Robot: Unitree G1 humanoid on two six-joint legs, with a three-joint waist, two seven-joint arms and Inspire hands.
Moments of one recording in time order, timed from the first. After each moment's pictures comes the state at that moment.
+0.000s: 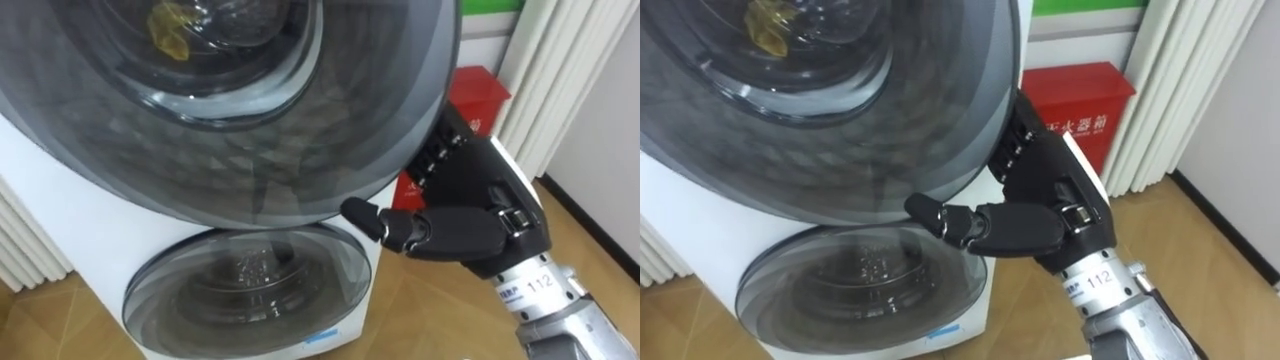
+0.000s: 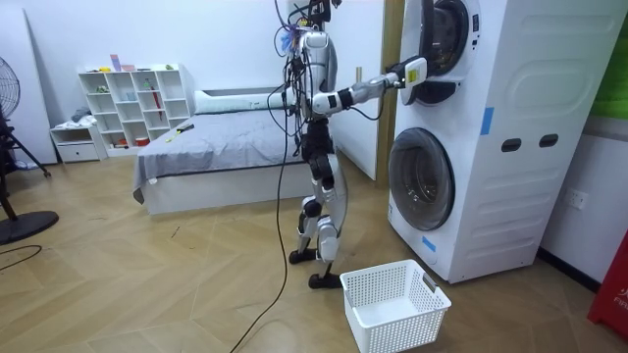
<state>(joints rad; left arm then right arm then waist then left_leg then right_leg) 0.09 0.31 -0.28 1.20 0.06 0.06 -0.03 0.03 -0.26 0.07 -0.38 0.54 0.03 0.25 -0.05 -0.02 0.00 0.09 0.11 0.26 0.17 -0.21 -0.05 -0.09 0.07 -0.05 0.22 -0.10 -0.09</state>
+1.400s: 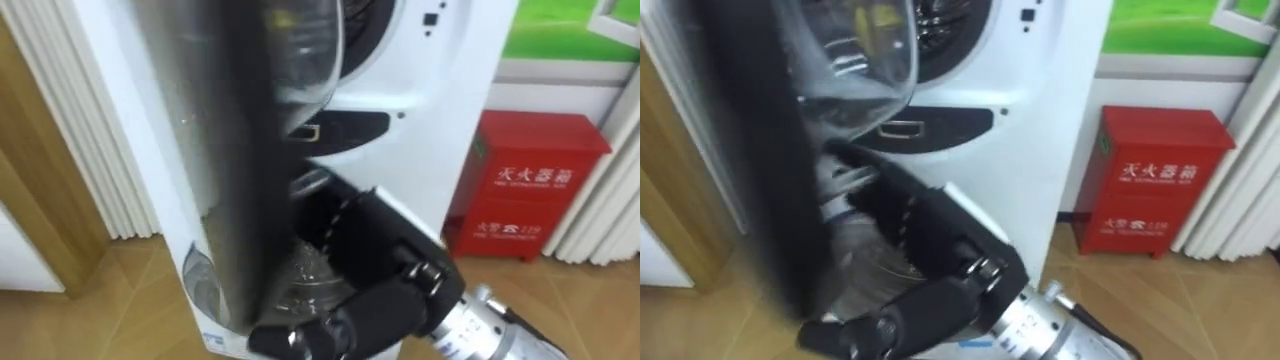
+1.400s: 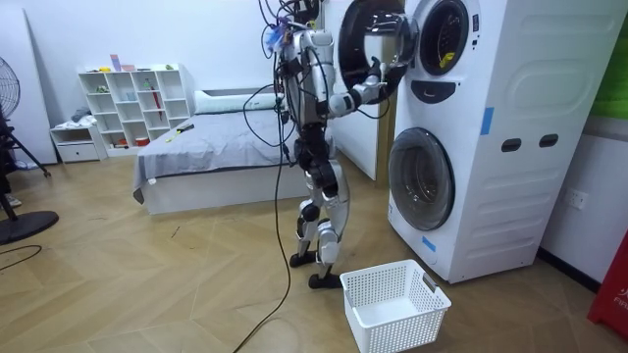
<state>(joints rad) 0.11 0.30 -0.20 1.16 0.08 0.08 -0.03 0.02 -0.31 0.35 -0.38 0.54 0.02 0.52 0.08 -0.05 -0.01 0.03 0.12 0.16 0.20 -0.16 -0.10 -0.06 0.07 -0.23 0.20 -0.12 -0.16</state>
